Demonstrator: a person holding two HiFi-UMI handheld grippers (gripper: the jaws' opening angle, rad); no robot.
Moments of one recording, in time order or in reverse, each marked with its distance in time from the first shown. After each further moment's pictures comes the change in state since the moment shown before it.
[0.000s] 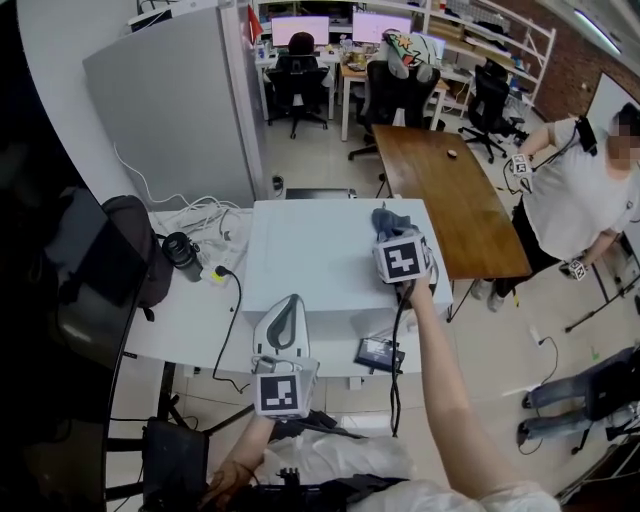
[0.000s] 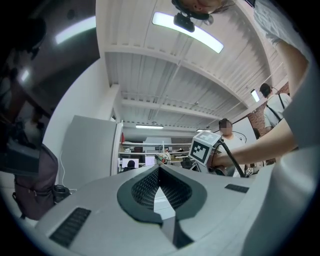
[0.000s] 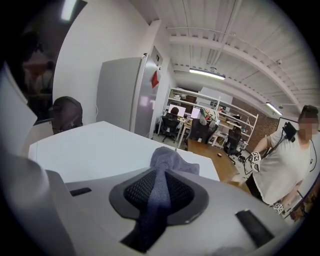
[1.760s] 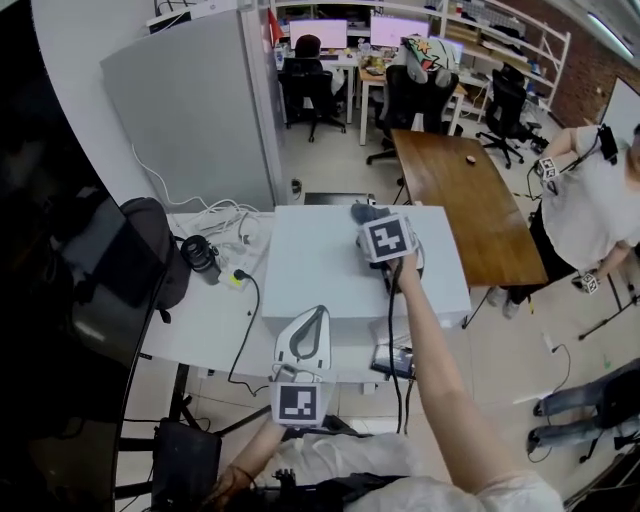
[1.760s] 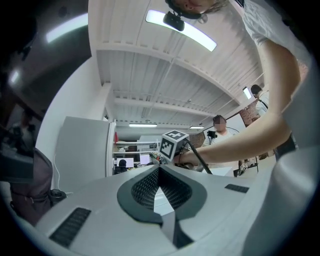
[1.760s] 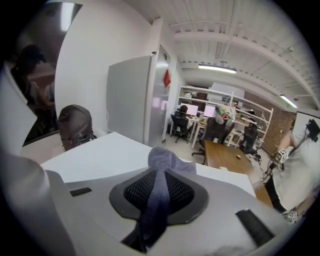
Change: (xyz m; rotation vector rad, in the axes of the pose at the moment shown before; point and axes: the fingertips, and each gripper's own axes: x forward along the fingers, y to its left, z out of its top) left arm -0.002 -0.008 -0.002 0.045 0.018 -0.068; right arm 0.044 0.058 0.066 -0.033 -0.031 0.105
